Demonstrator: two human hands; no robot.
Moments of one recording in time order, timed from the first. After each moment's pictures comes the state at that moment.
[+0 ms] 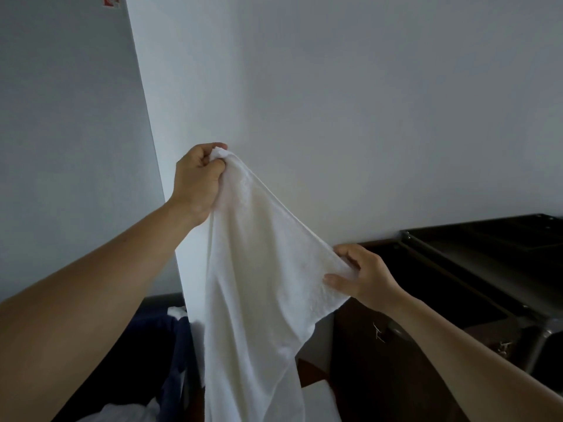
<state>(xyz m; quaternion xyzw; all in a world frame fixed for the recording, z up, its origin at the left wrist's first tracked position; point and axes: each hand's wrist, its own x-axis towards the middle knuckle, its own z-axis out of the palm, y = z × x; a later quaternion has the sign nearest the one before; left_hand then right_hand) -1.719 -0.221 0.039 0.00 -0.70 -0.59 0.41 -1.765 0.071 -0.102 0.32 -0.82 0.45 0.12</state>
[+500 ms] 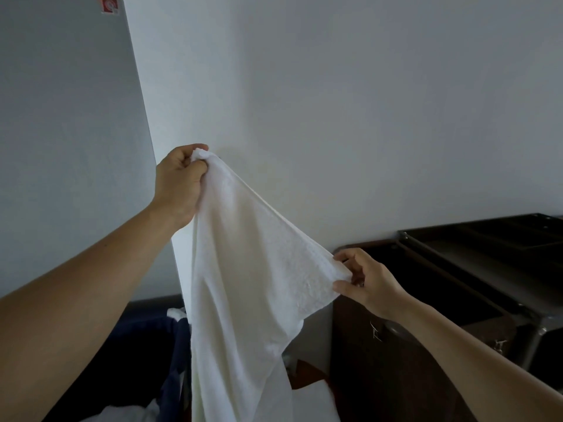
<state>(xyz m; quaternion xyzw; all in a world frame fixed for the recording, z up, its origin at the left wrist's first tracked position) -1.704 -0.237 0.040 0.01 -0.68 -0.60 0.41 -1.760 0.091 -0.110 0.32 -0.84 0.43 0.08</state>
